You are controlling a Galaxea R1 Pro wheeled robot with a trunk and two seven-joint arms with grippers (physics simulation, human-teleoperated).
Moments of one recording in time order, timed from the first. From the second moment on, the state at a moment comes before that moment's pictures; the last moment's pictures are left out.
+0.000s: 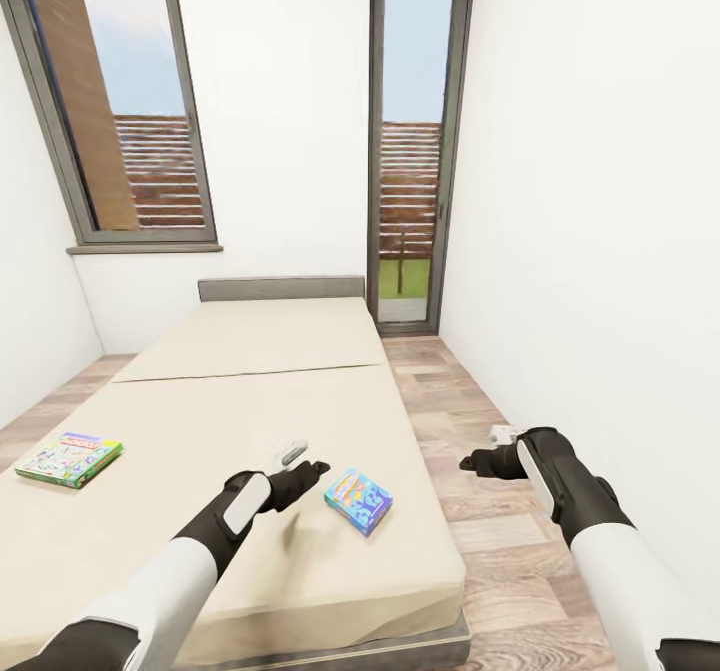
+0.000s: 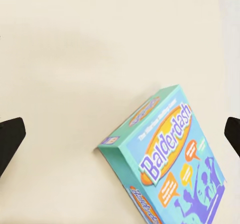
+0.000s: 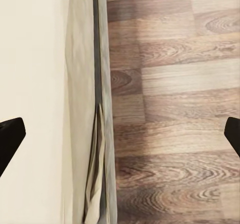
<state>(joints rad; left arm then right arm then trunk) -0.77 -0.07 -0.13 -0.45 0.80 0.43 0.04 -0.76 -0.12 -0.01 -0.81 -0.02 0.91 0.22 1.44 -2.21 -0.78</state>
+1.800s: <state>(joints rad) -0.77 -0.07 -0.13 -0.43 0.79 0.43 0.01 -0.76 -0.12 -0.01 -0.81 -0.02 0.91 0.22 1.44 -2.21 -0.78</state>
